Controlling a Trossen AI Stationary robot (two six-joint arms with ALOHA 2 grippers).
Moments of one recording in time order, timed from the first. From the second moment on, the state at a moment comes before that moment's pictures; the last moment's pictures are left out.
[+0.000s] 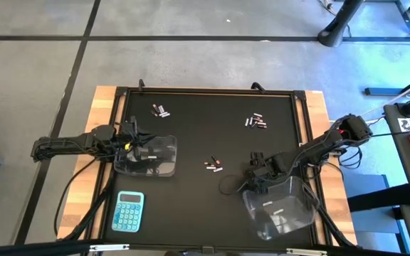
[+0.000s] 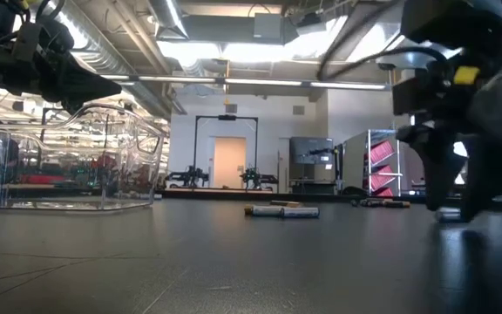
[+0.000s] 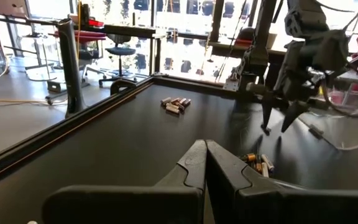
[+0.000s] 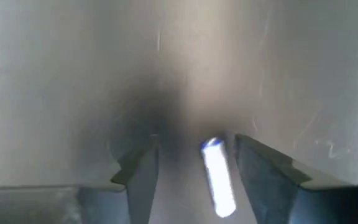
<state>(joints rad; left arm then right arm) 0.07 0.03 0.06 -0.09 -0.23 -0.10 0.37 1.52 0.75 -0.53 0.14 0.26</state>
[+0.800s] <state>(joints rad) 0.07 0.03 0.06 -0.09 -0.23 -0.10 0.37 1.45 0.92 -0.81 0.14 0.34</state>
